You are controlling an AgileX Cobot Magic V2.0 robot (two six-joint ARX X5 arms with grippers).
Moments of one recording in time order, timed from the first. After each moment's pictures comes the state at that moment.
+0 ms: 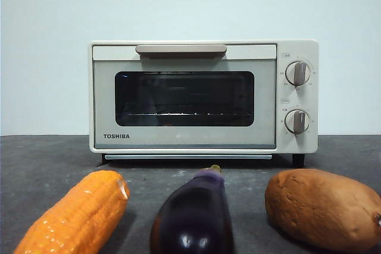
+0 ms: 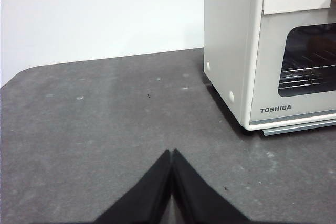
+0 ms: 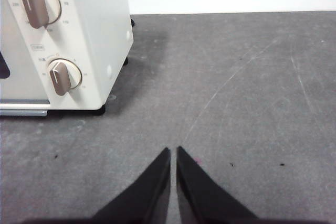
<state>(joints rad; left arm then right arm) 0.00 0.01 0.04 -0.10 0.13 0.09 0.00 0.01 0.04 -0.22 -0.05 0.07</state>
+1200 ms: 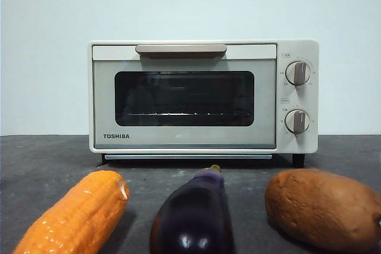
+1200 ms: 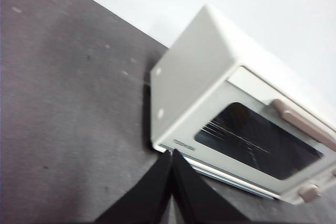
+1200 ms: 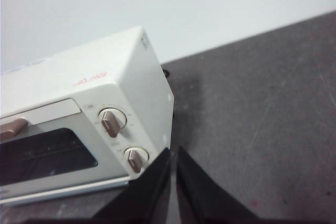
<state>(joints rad) 0.00 0.24 0.28 -0.20 0.27 -0.59 0.00 0.21 0.47 -0.42 -0.13 0.37</state>
